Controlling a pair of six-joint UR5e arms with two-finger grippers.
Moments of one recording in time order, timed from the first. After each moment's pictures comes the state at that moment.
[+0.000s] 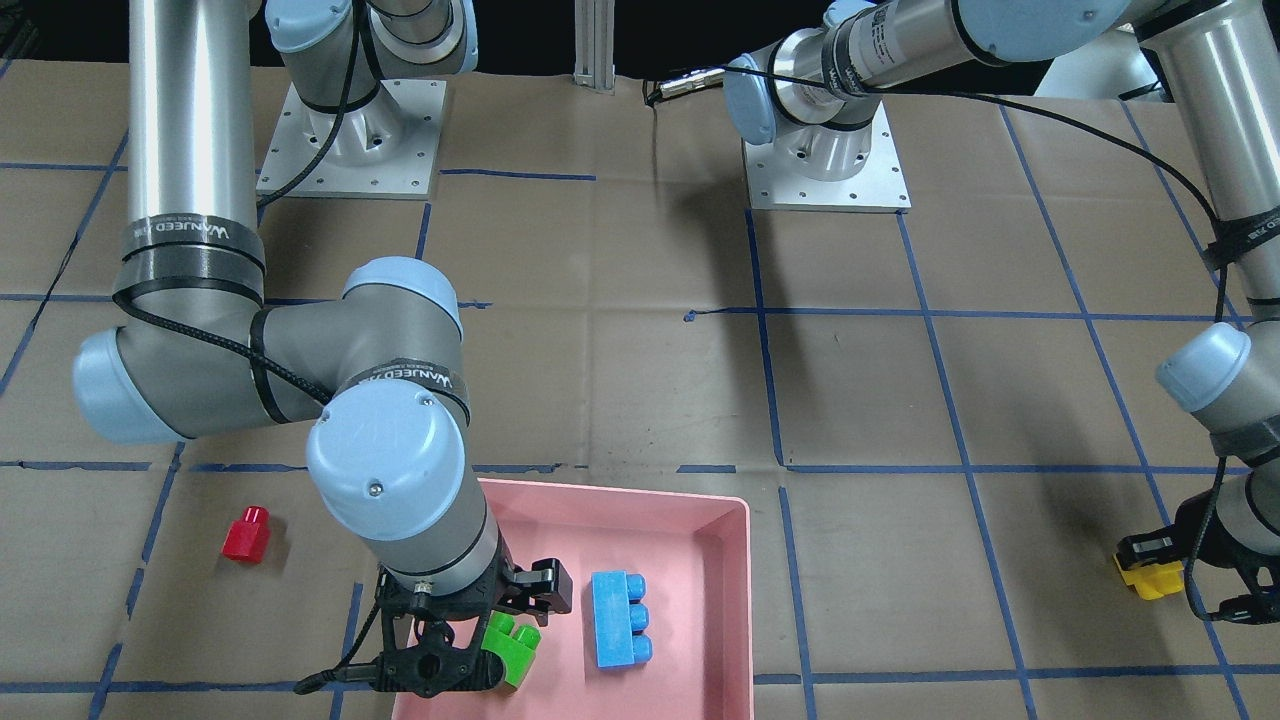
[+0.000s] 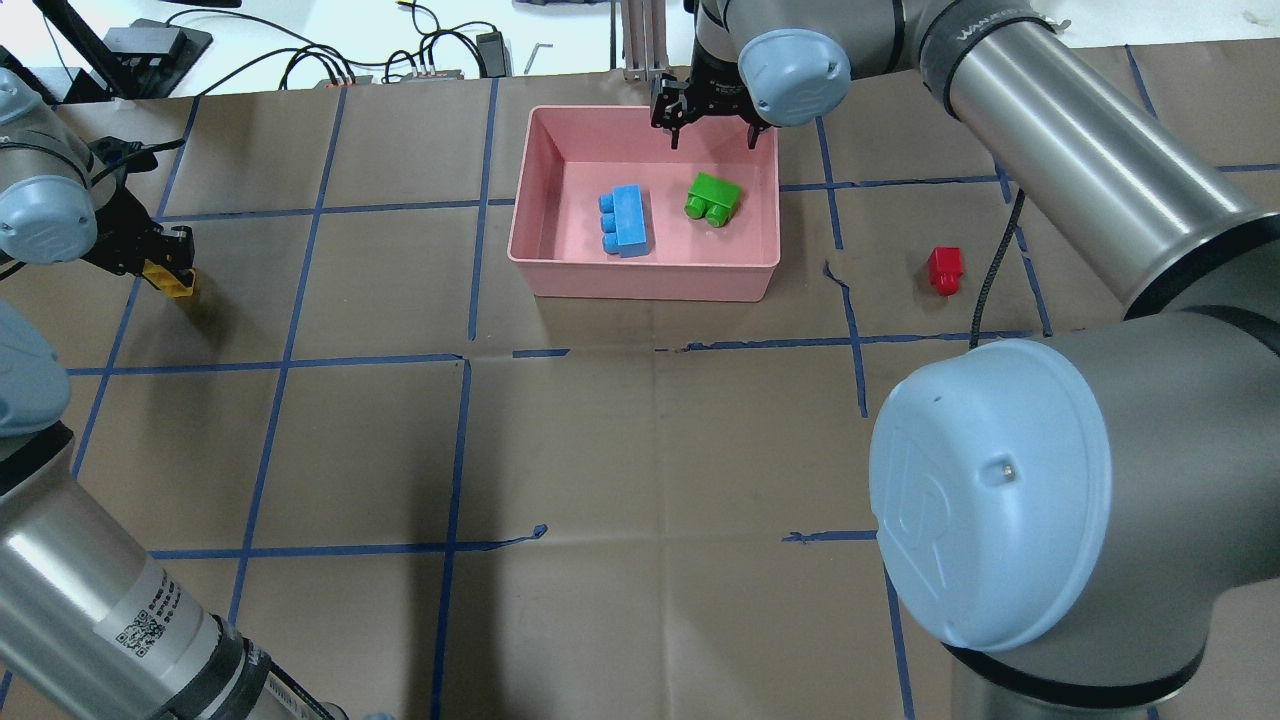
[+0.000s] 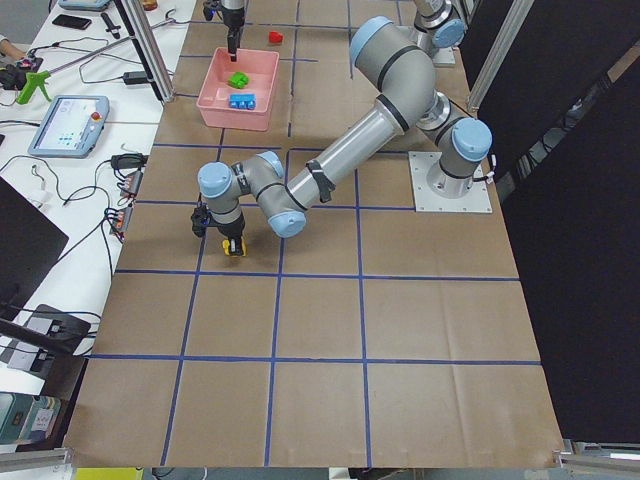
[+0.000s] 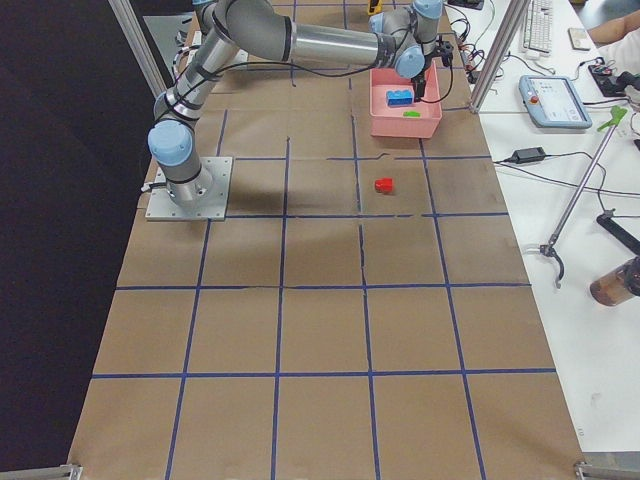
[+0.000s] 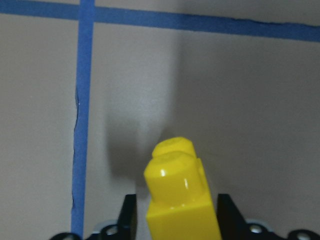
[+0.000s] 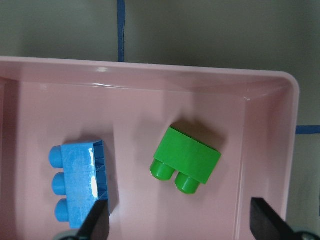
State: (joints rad) left arm -1.03 -2.27 -1.39 -1.02 1.65 0.43; right arm 1.76 -0.89 1.09 -1.89 -1.52 0.21
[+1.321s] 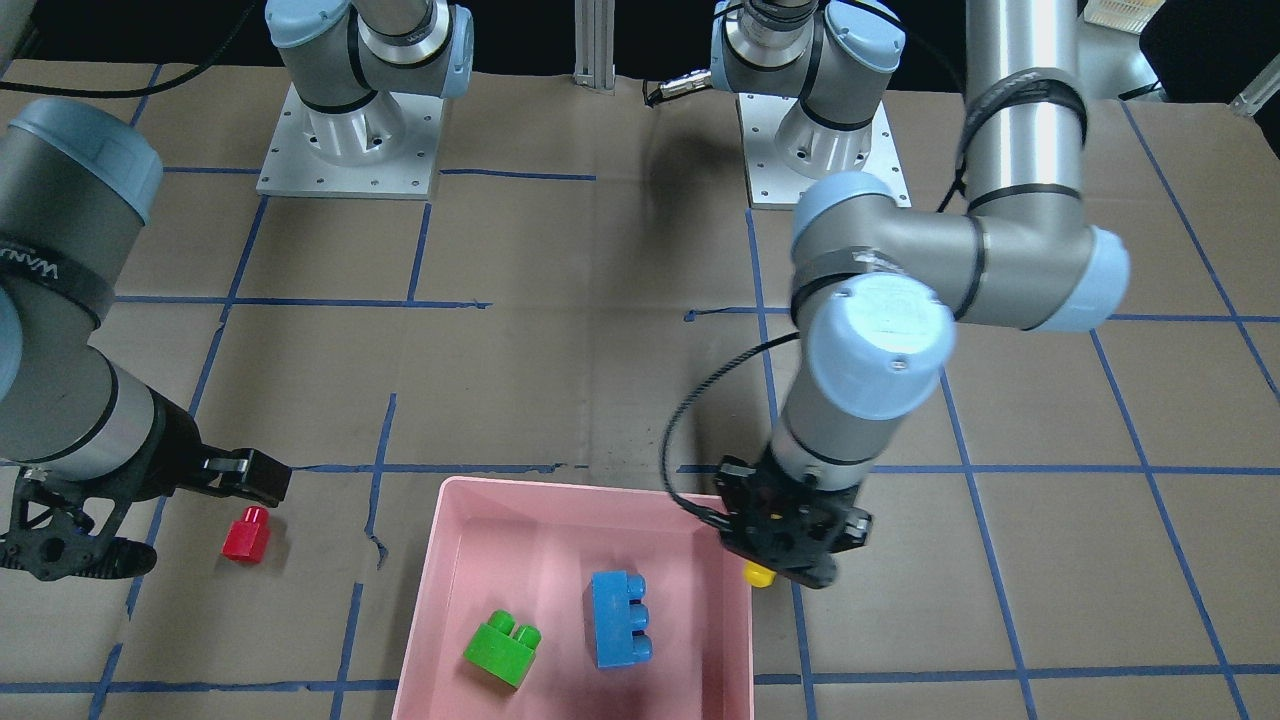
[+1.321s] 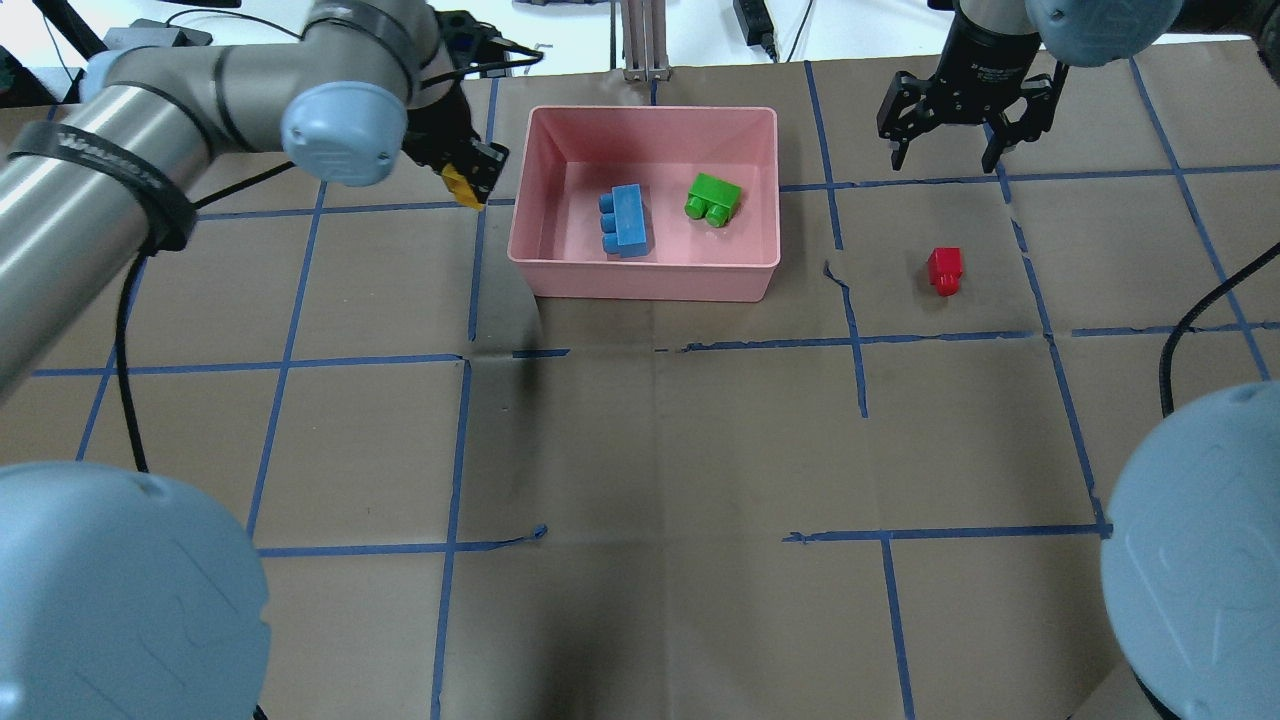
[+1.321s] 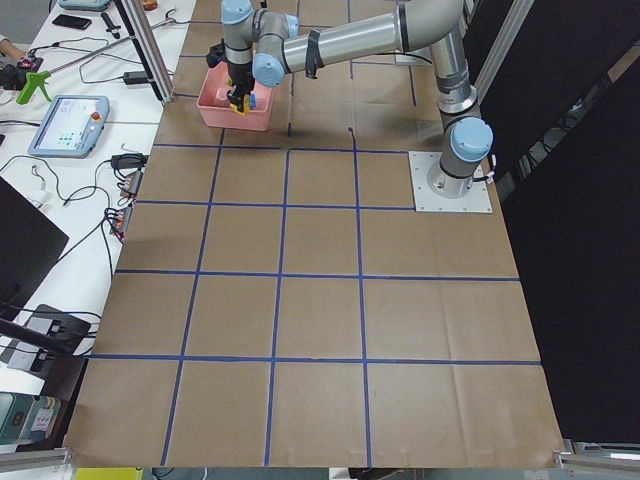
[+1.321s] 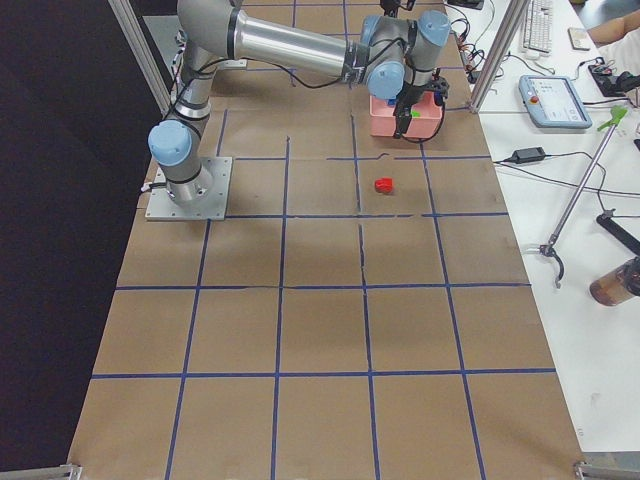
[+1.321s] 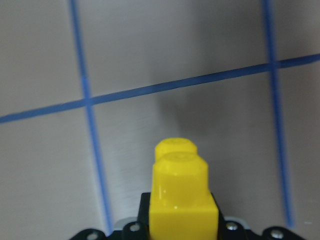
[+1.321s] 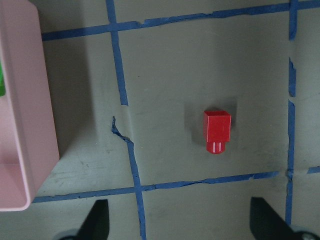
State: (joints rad) left arm -1.71 -2.09 -1.41 -1.12 1.60 0.35; right arm 1.45 -1.12 1.33 -1.70 -1.58 -0.01
